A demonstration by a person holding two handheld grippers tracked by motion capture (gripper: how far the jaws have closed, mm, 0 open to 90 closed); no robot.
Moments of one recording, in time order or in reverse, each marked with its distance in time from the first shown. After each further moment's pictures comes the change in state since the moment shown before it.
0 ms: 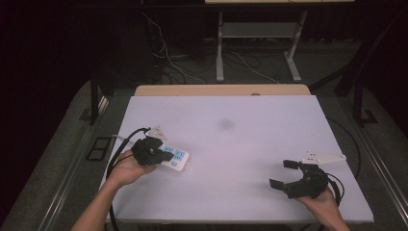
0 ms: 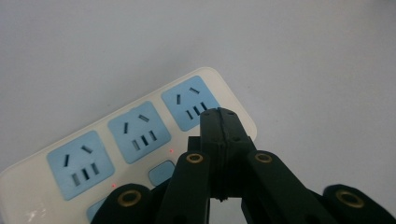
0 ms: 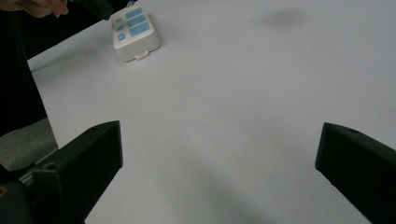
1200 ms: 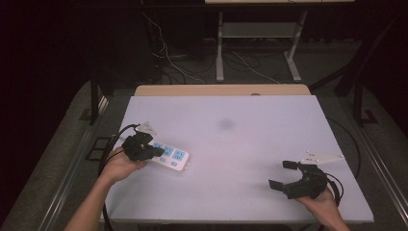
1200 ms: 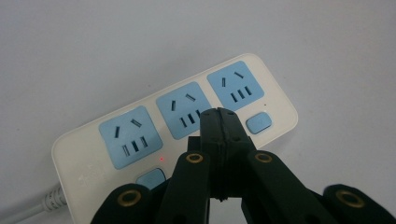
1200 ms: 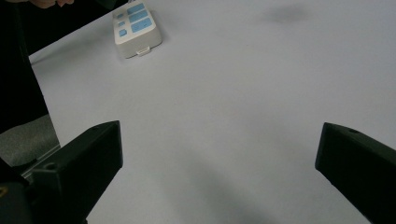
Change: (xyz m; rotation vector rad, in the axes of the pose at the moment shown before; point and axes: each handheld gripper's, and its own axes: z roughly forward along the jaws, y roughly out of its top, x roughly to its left) left arm 0.024 -0.012 -0.004 0.013 0.035 -0.054; right arm 0.001 0.000 0.002 0.014 0.007 -0.006
